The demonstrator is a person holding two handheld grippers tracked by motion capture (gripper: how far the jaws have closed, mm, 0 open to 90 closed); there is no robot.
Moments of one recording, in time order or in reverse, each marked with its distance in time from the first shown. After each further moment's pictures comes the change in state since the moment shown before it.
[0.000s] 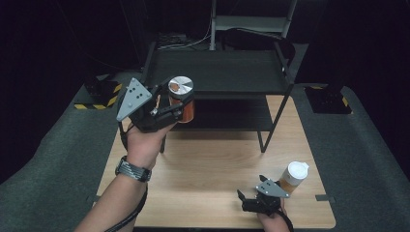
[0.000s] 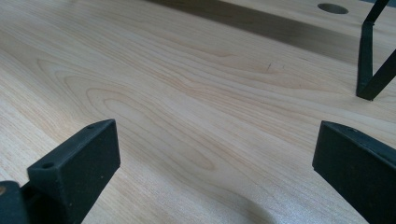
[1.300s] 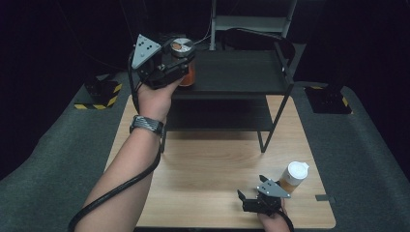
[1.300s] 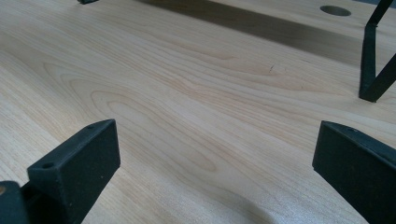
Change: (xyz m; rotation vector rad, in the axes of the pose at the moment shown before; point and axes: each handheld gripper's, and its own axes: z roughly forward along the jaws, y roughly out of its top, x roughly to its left) left arm 0.024 0.027 0.076 0.011 0.156 0.011; right arm -0.003 -0.002 -0.001 -0.012 0.015 0.006
